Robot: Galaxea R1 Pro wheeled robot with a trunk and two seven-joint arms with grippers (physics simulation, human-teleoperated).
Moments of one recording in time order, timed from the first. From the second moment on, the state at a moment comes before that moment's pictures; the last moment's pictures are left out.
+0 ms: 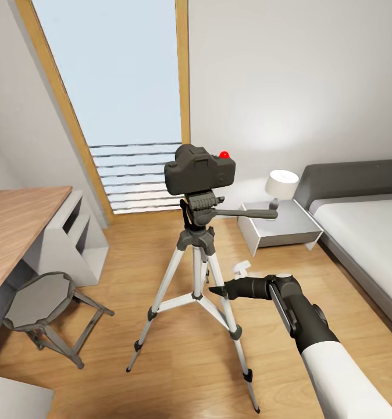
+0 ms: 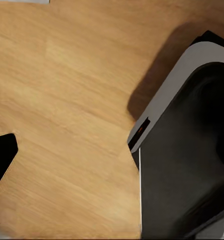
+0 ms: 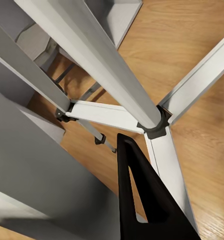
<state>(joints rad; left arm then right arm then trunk) -0.30 0.13 -0.66 0.00 1.13 0.08 0.18 -0.70 -0.02 0.05 -1.00 0.12 0.63 0.87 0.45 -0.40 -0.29</state>
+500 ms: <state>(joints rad) -0.28 0.11 -0.66 0.00 1.13 0.08 0.20 -0.70 -0.02 0.05 -1.00 0.12 0.63 0.88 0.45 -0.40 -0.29</state>
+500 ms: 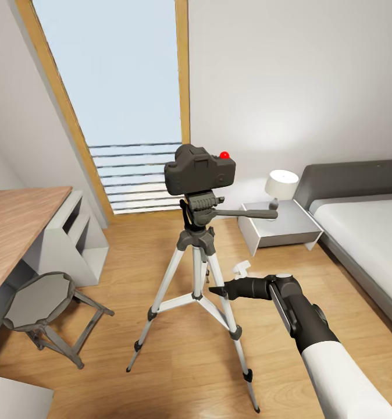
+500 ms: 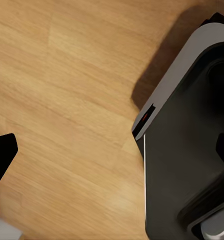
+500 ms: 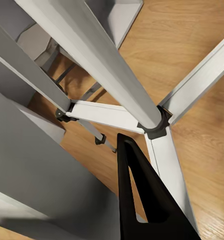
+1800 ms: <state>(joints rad) -0.28 0.09 -0.66 0.00 1.15 0.02 0.21 -0.70 -0.02 0.05 -0.94 0.18 0.62 0.88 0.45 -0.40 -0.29</state>
